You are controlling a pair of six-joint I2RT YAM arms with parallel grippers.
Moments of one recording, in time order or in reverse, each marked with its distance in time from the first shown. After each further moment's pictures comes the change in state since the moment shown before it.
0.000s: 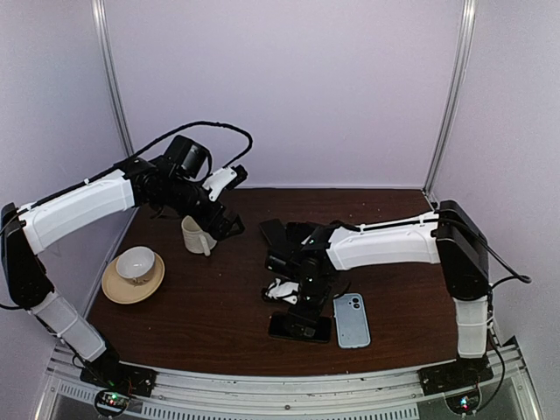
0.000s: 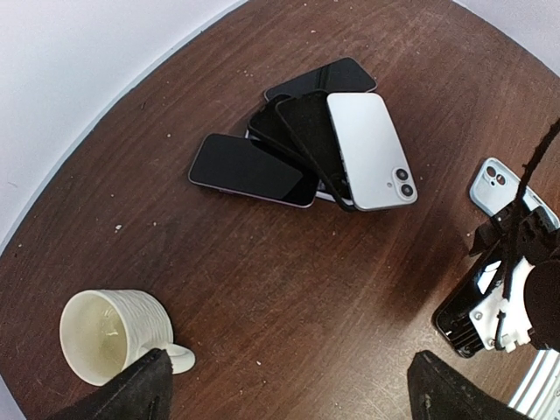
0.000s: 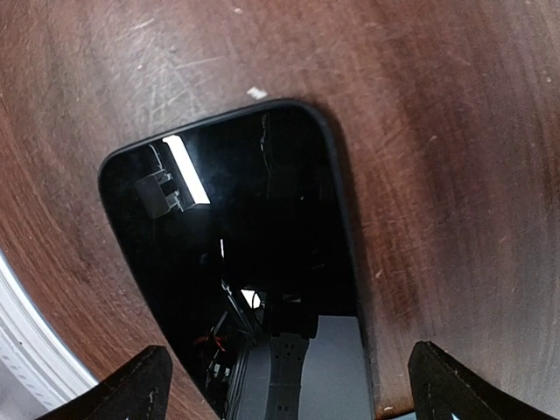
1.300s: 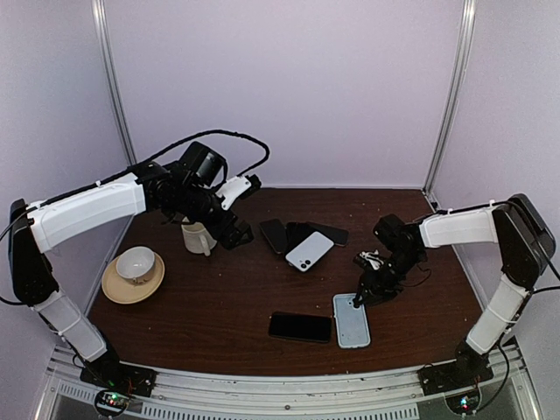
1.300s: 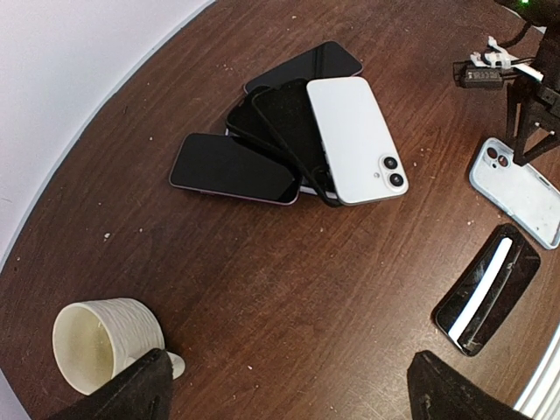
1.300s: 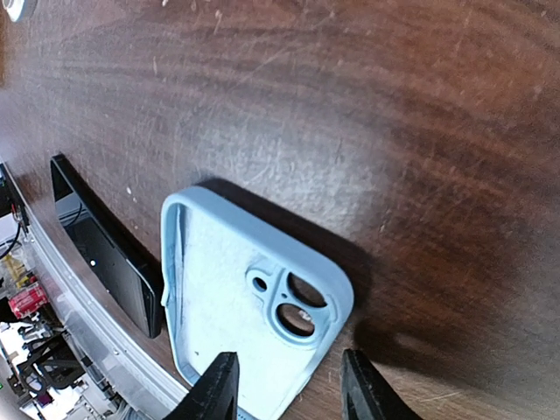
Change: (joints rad) left arm -0.082 0.043 0.013 -0.002 -0.072 0.023; right arm -0.603 -0.369 -0.596 0.272 -0.455 0.320
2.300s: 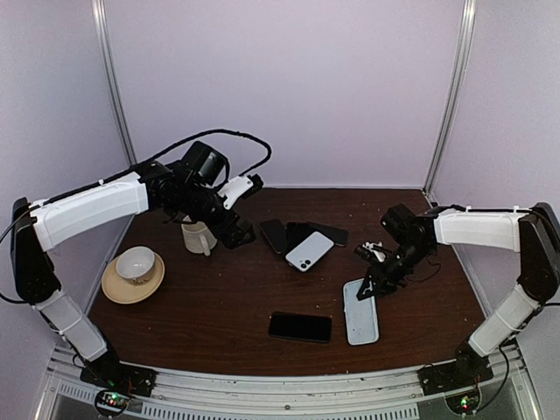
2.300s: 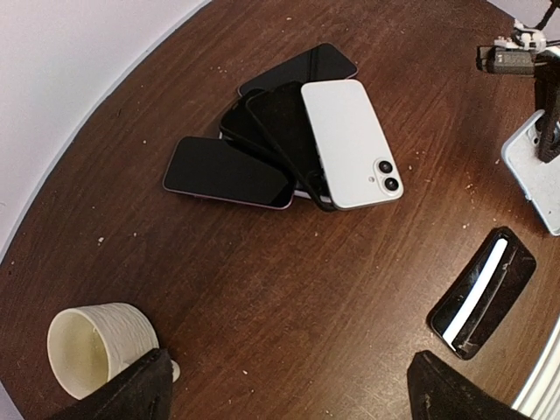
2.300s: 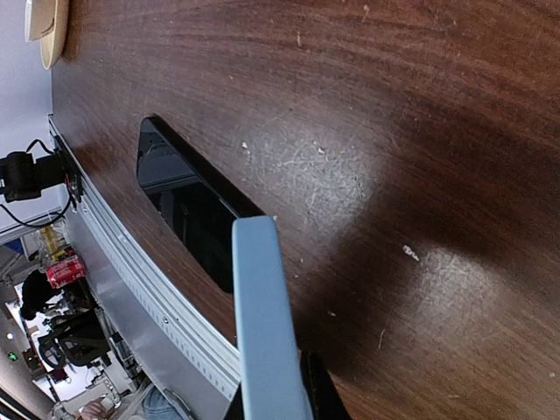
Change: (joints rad) left arm 0.000 0.023 0.020 0.000 0.018 -0.017; right arm 0.005 -0.156 0.039 -0.126 -0.101 -0.014
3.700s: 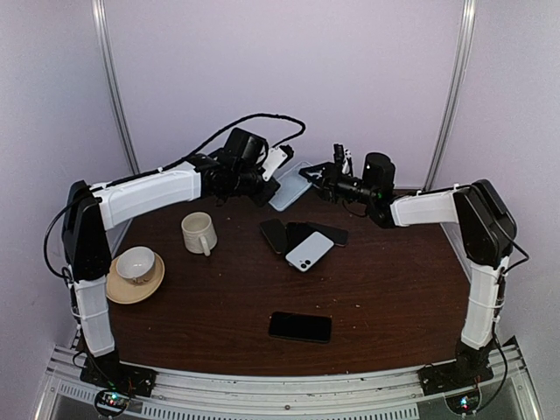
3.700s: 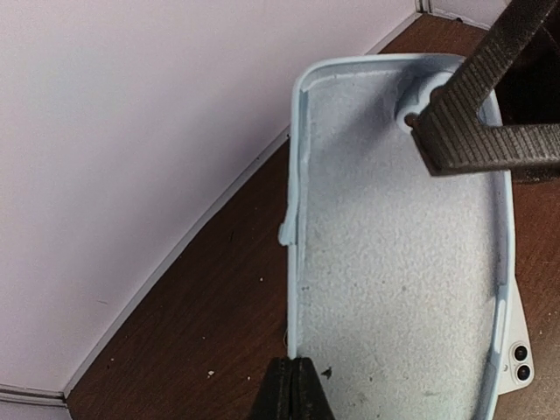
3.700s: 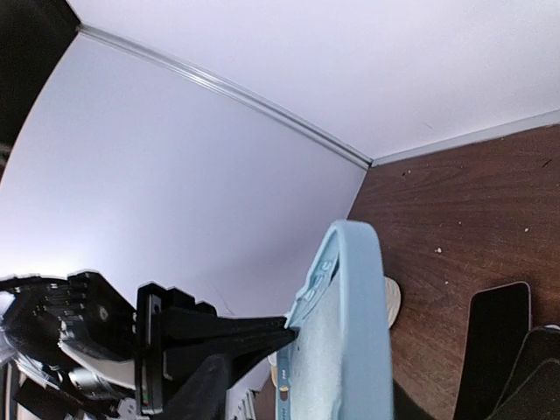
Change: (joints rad) left arm -0.018 0.360 0.337 0.296 -0.287 0.113; right arm -0.006 0.452 0.338 1.545 -0.004 0.867
